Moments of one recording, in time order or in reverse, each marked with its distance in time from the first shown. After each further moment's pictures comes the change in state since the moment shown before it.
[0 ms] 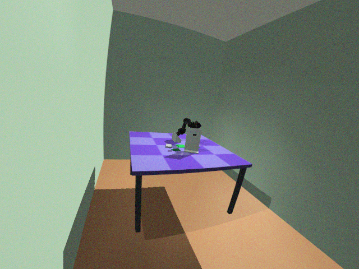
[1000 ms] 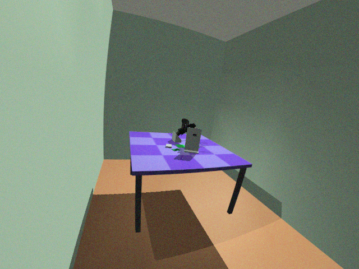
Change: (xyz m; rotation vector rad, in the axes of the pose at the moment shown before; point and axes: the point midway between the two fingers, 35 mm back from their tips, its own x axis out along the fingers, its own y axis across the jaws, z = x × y) arm -0.019 -0.053 -0.009 0.851 -0.004 -0.028
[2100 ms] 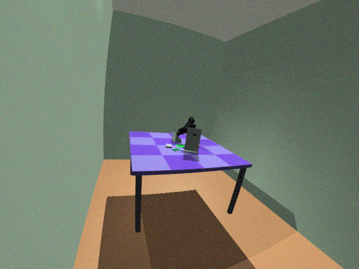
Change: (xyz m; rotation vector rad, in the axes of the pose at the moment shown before) arm 0.049 0.000 0.013 0.014 -0.002 0.005
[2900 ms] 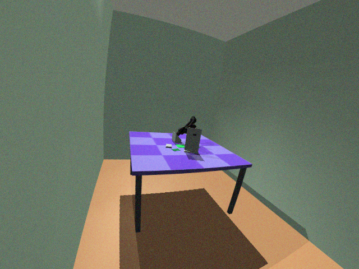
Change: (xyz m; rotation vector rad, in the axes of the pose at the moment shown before) arm 0.021 0.000 0.006 0.002 0.000 0.001
